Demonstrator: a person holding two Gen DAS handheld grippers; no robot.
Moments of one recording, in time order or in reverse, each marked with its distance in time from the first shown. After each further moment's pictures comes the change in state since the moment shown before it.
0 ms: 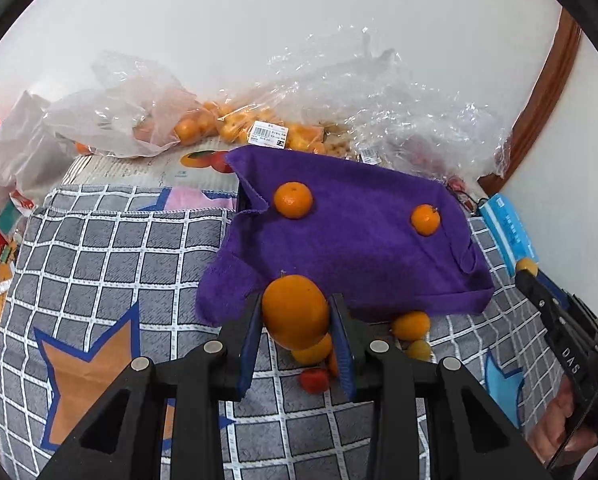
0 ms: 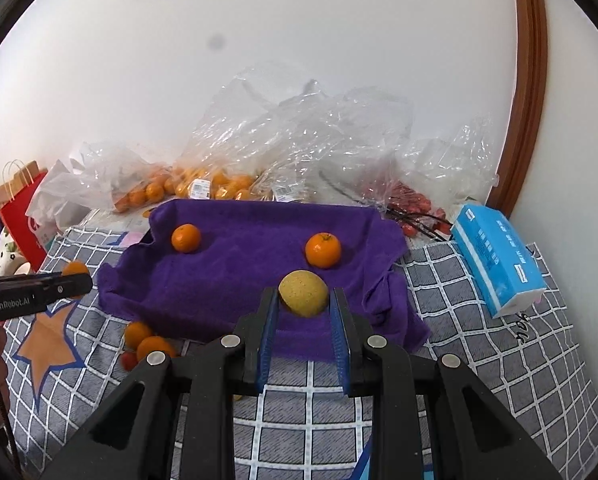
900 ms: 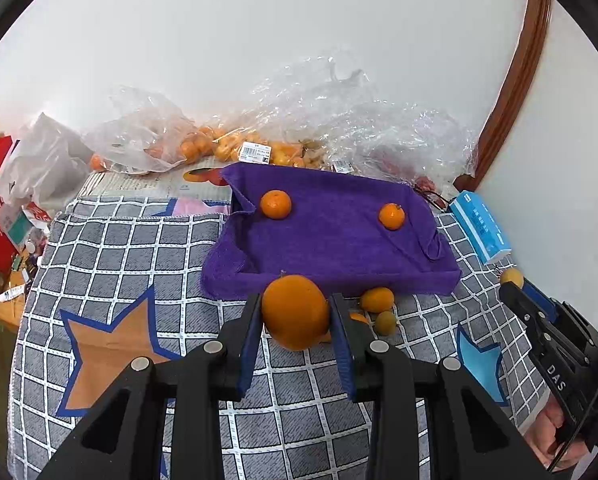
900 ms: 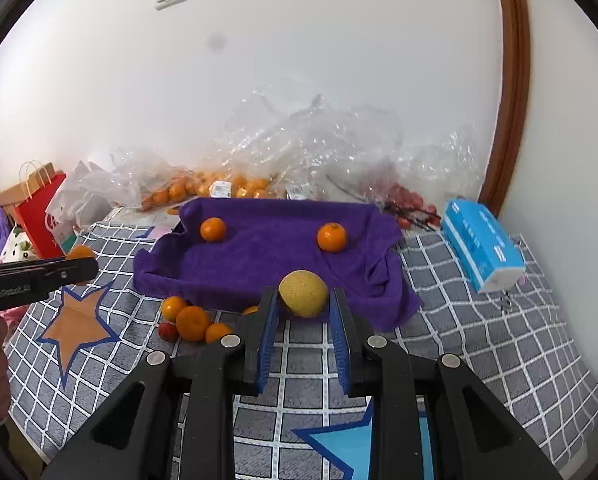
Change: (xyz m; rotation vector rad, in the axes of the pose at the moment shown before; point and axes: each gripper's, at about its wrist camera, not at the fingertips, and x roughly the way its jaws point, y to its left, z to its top) left arm -0.065 -0.014 -0.028 0.044 -0.072 -0.017; right arm -0.072 0.019 -0.026 -0.025 -0.056 0.011
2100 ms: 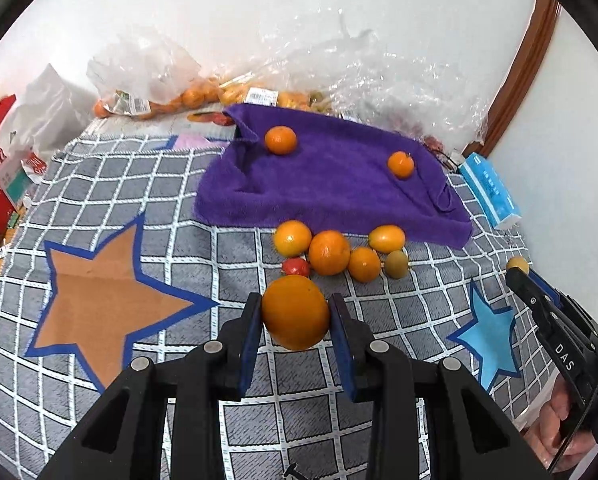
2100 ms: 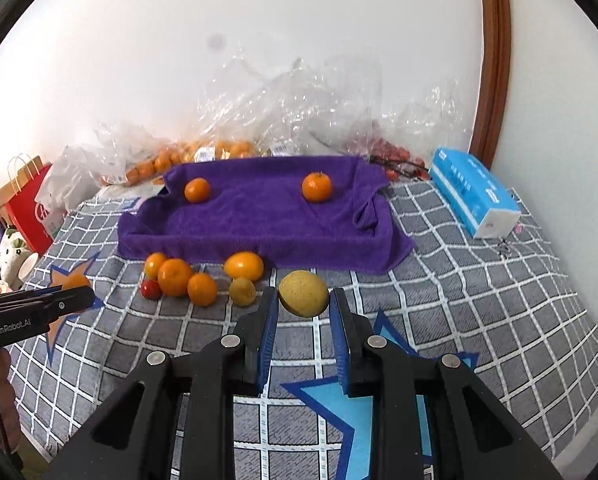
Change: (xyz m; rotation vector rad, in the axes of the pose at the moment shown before) left arm 0.015 0.001 -0.054 -0.044 0.083 0.007; right arm 0.009 -0.012 -0.041 0.069 0.085 -0.031
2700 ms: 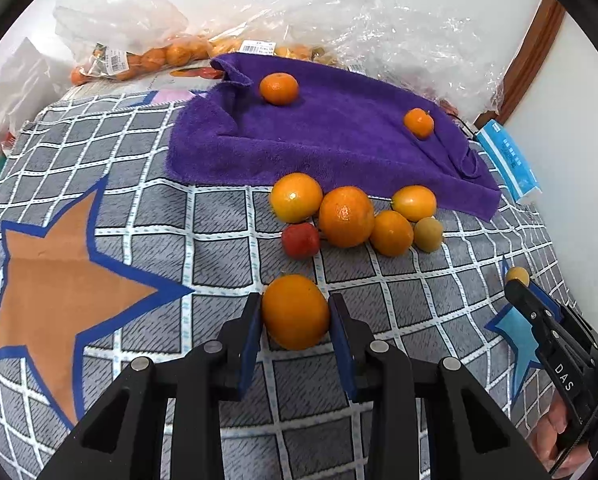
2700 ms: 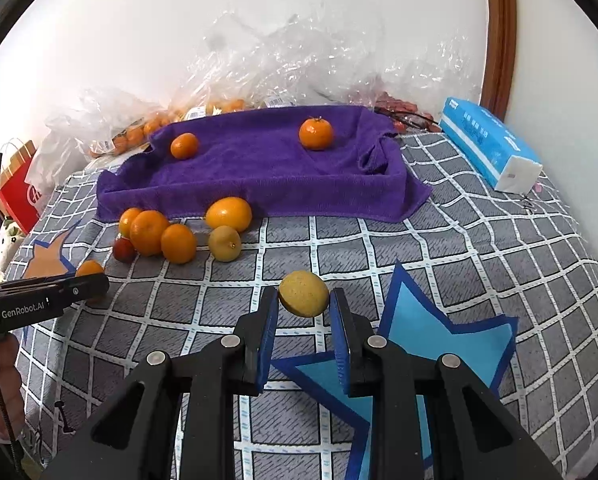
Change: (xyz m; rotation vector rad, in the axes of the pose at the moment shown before) left arm 0.061 0.001 -0.014 0.010 0.092 -0.005; right arm 0.043 -0.007 -0.036 0.019 0.085 0.014
